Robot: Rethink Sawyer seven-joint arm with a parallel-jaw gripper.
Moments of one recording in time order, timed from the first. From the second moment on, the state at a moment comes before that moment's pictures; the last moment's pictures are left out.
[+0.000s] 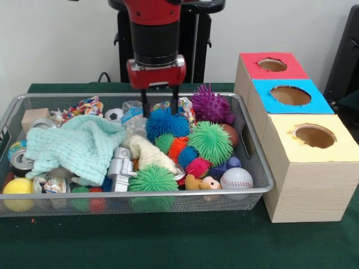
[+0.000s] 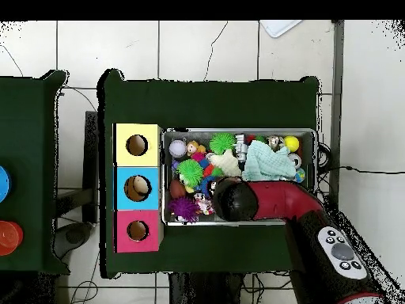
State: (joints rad) arm -0.61 -0.68 0.34 1.82 -0.47 0.47 1.57
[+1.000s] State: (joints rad) arm -0.76 -0.71 0.37 1.96 -0.64 0.46 1.57
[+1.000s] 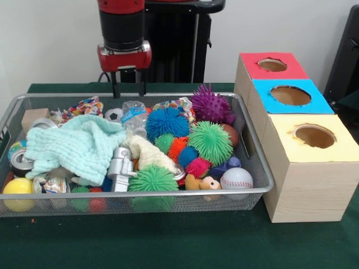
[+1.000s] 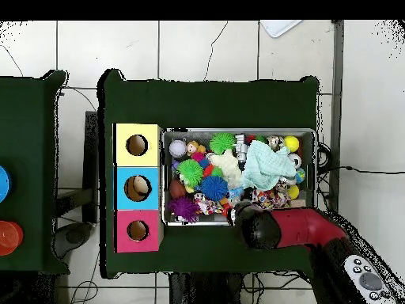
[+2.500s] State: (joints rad) arm -0.70 -0.73 0.38 2.02 -0.79 0.38 1.57
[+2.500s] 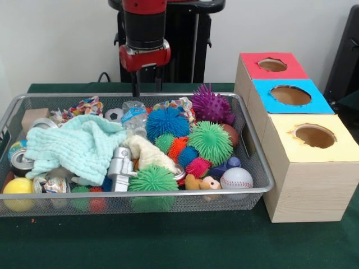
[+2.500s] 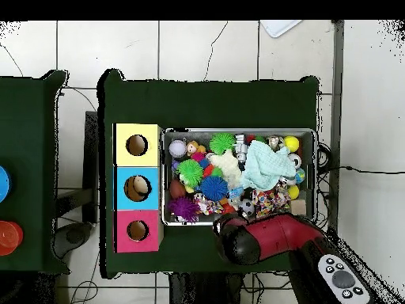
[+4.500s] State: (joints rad) arm -0.76 -0.64 0.47 1.95 -0.84 0.38 1.57
